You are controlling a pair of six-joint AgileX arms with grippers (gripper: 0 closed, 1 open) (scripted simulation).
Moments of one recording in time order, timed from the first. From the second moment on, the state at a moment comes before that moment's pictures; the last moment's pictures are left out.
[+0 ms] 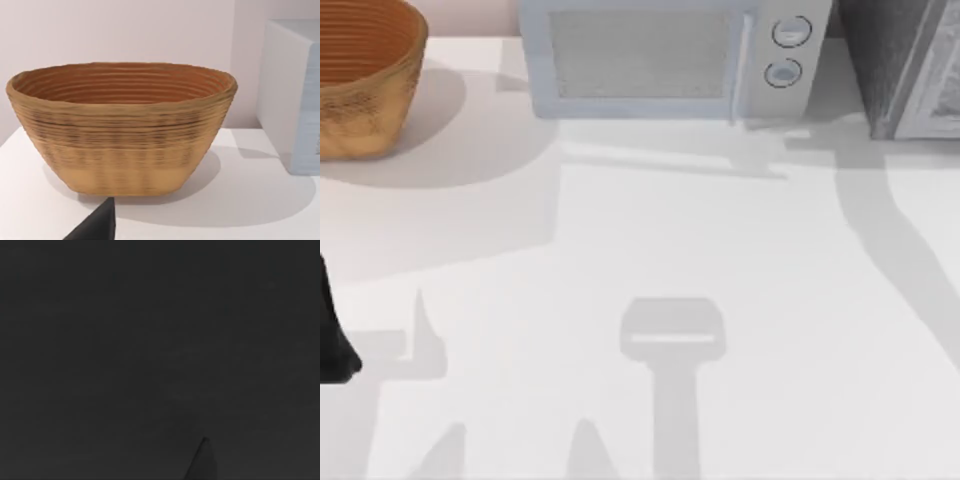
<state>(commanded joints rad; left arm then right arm) 0.00 0.00 0.00 0.00 0.00 0.00 0.44 1.29 1.72 -0.44 0.45 0.02</state>
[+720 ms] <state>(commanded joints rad) 0.00 0.00 0.00 0.00 0.00 0.00 0.37 1.36 1.79 -0.42 0.42 0.01</state>
